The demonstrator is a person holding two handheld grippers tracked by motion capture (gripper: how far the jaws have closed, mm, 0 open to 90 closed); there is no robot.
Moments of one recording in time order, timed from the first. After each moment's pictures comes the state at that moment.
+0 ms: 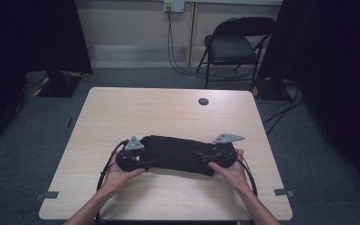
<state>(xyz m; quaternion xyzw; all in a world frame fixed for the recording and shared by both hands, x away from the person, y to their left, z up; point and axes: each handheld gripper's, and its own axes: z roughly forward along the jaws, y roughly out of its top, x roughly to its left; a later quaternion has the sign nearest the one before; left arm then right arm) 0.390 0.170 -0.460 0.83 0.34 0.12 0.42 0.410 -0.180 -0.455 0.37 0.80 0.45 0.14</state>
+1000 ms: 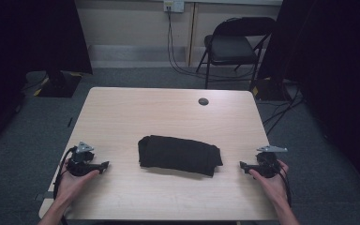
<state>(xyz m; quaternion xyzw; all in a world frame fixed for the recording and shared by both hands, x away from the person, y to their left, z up) 0.378 0.311 -0.496 0.78 0.50 0.19 0.32 0.392 -0.313 -0.495 0.53 0.76 0.31 0.19</state>
